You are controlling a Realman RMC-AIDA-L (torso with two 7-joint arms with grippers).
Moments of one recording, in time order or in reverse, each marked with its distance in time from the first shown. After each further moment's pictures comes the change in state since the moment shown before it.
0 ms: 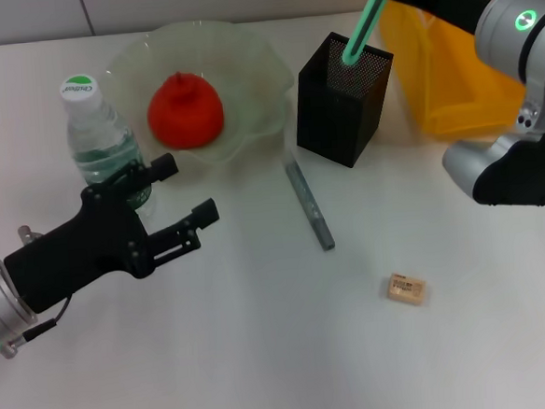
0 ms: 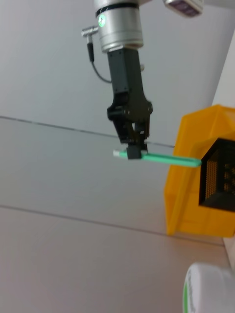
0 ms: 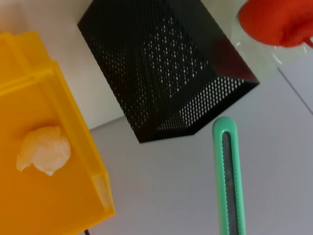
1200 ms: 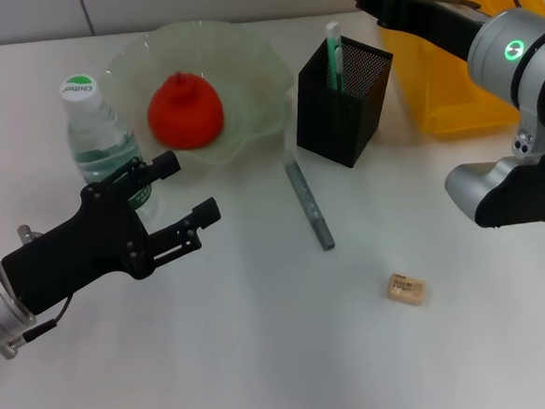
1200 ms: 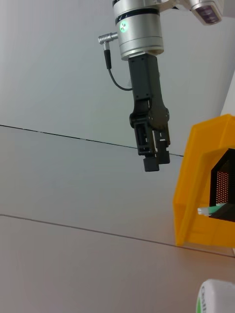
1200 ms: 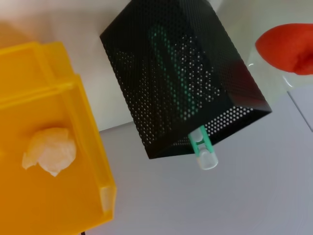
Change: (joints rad) left arm 0.002 0.000 0.004 0.001 -0.010 0.034 -0.008; right arm -0.032 -0.003 -0.054 -0.008 -0.106 0.033 0.010
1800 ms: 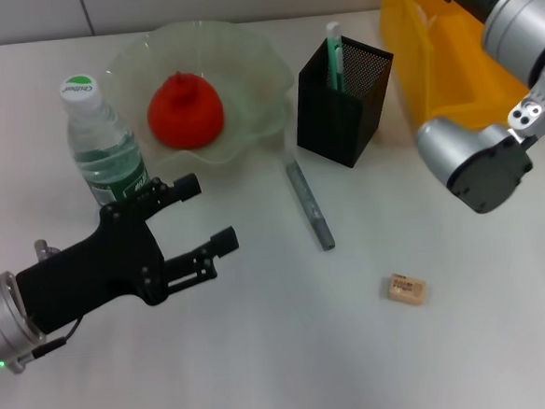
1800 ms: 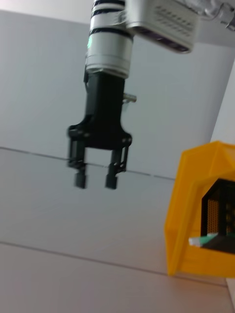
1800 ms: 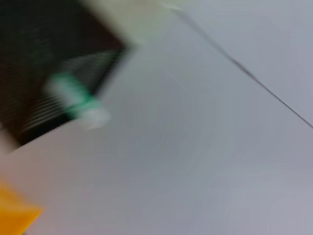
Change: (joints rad) left arm 0.004 0.000 0.052 -0.002 0.008 0.021 0.007; right arm -0.079 0.006 -0.007 -0.018 0.029 0.364 0.498
